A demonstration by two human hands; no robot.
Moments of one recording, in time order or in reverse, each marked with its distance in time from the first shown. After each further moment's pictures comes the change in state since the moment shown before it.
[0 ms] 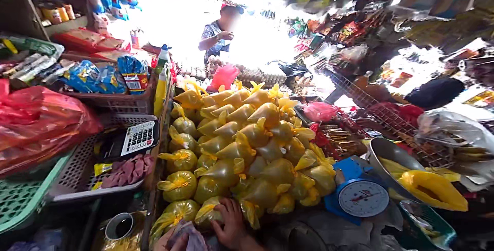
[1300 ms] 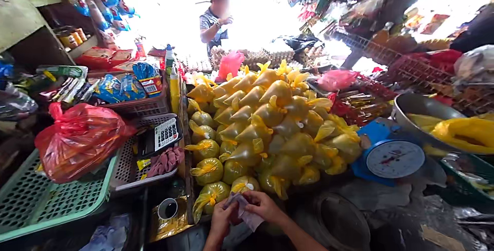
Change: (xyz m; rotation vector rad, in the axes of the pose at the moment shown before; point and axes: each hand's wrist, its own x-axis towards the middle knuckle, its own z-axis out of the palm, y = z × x) left_hand 0.032 -0.060 0.030 -0.016 -0.052 -0.198; right_hand -0.018 -0.018 -0.035 1.008 -0.393 0.306
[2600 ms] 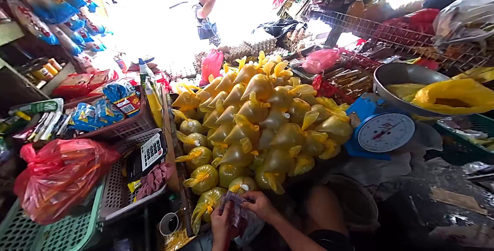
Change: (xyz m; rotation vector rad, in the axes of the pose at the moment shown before) left_hand 0.001 0.009 0.024 -0.091 0.221 0.089; right_hand 0.011 0.026 0.010 0.117 0.208 -0.057
